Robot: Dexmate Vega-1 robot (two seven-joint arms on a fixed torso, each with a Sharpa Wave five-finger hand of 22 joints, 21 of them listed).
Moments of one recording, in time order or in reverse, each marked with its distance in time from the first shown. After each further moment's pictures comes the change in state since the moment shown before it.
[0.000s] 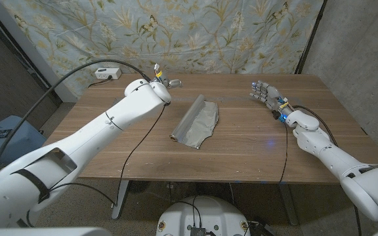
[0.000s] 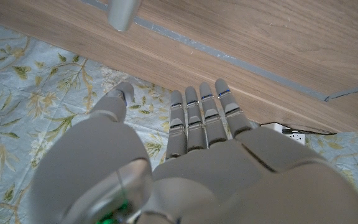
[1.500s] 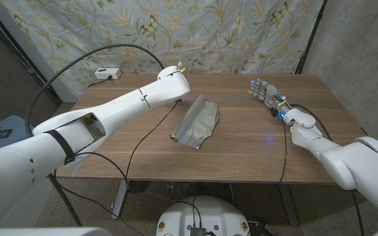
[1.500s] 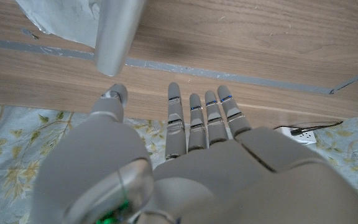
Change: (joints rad) left arm -0.293 -0.157 0.295 0.336 0.022 0.107 -0.151; left_hand -0.015 0.064 -0.159 -0.007 -0.020 0.114 -0.001 -0.060 0.015 -0.072 0.007 -0.116 0.031 -0.082 0.025 -0.085 0.017 -0.113 -0.002 0.033 -0.010; right arm 0.174 0.123 0.001 0.365 -0.007 0.139 0.135; right_hand 0.000 0.000 -0.001 -0.010 0.000 0.000 0.000 0.000 0.000 -0.003 0.004 0.001 0.000 0.006 0.005 0.000 0.000 0.002 0.012 0.000 0.001
